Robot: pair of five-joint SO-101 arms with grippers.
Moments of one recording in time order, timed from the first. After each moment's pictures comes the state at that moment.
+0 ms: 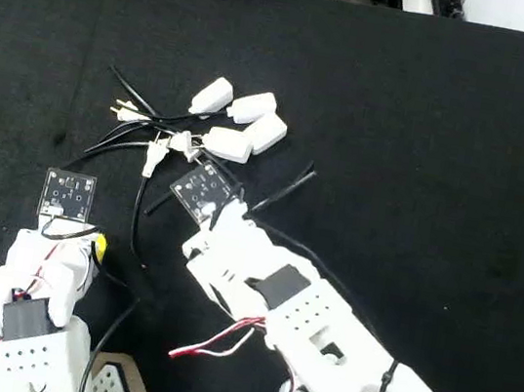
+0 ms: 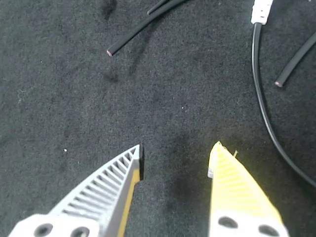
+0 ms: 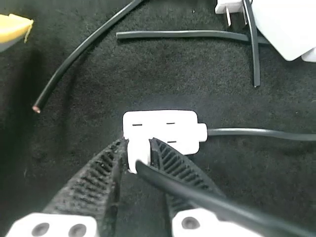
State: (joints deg) left arm -22.9 -103.6 96.0 64.0 -22.1; right arm -42.2 -38.5 67.8 36.3 4.1
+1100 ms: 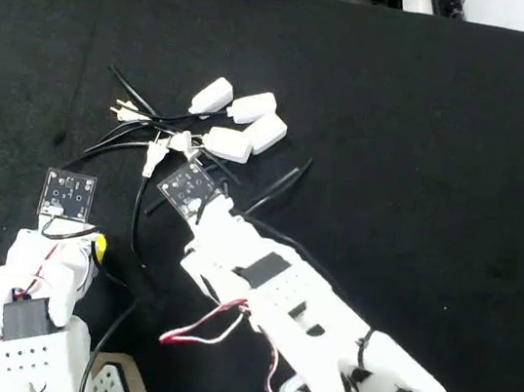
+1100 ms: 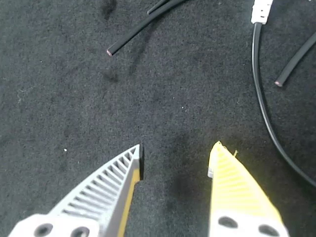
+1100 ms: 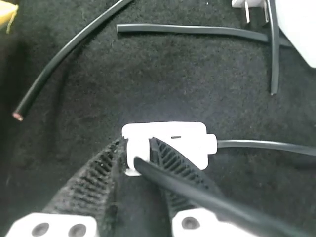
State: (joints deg) left arm -22.9 -103.6 96.0 64.0 -22.1; right arm -42.3 -24.2 64.8 29.4 6.9
